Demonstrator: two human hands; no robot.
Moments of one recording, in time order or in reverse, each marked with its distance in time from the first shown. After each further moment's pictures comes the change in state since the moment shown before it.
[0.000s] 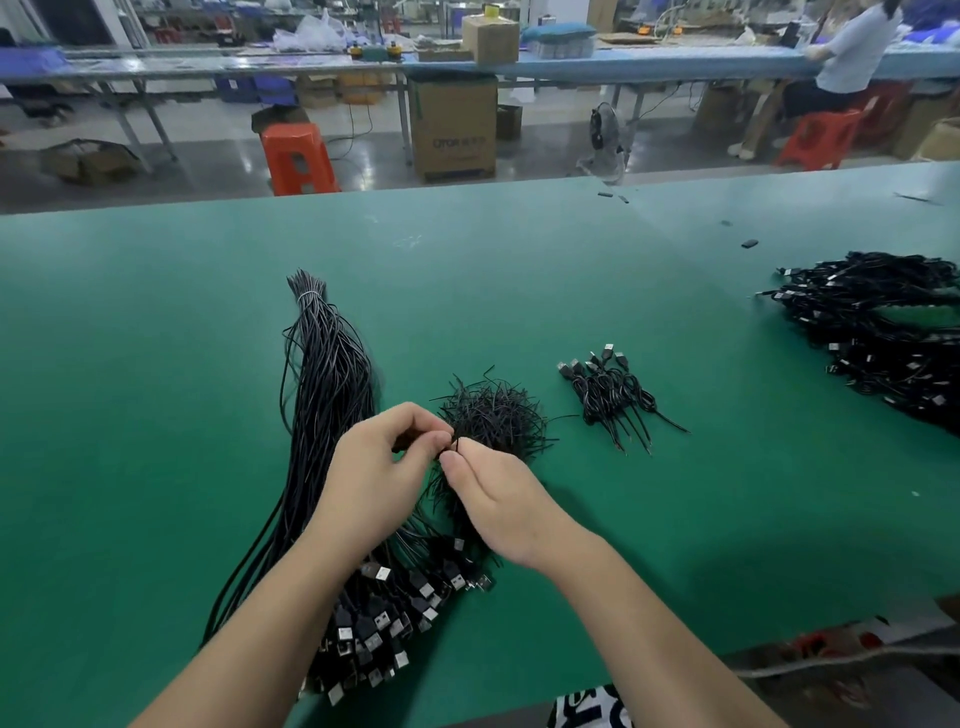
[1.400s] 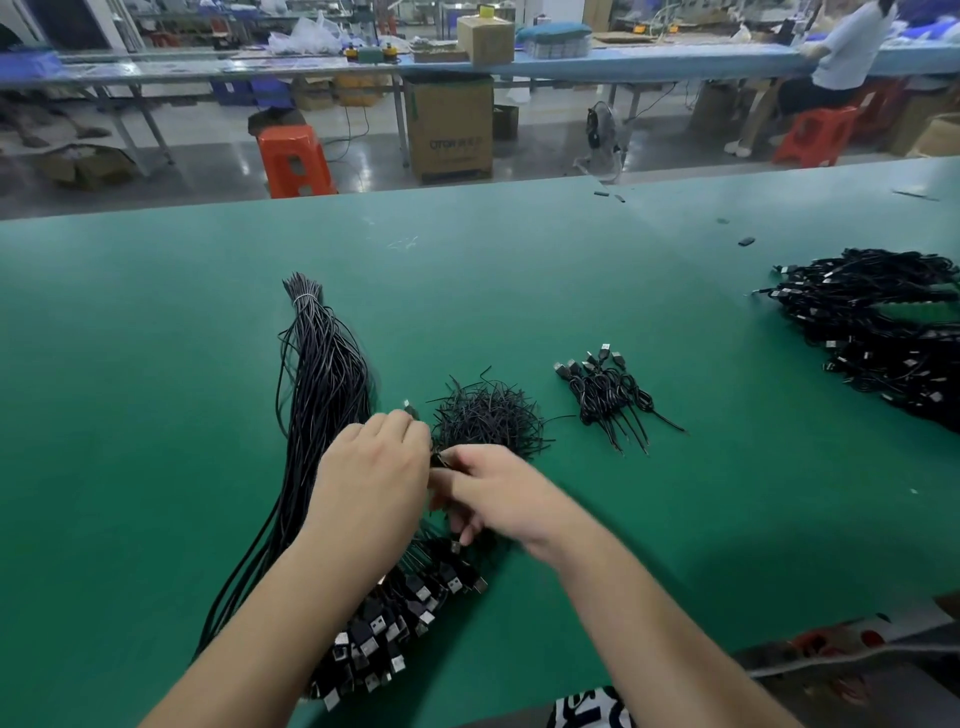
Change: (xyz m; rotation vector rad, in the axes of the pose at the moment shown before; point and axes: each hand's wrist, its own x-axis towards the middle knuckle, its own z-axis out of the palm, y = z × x) left_hand -0.006 0.009 -0.001 0.869 -0.074 0.344; right_hand 0.012 0.001 -0.004 0.433 -0.190 0.316
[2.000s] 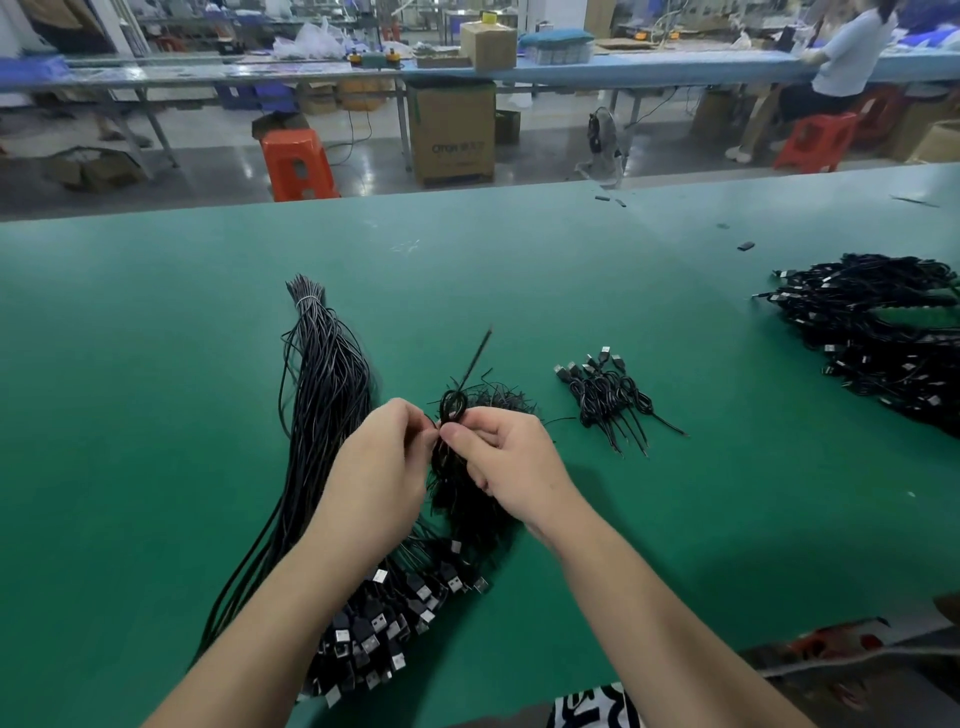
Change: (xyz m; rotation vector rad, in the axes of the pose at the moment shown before) left_hand 0.003 0.000 0.004 -0.648 0.069 -0.345; right_hand 0.000 -0.007 -0.008 0.065 0.303 -0.286
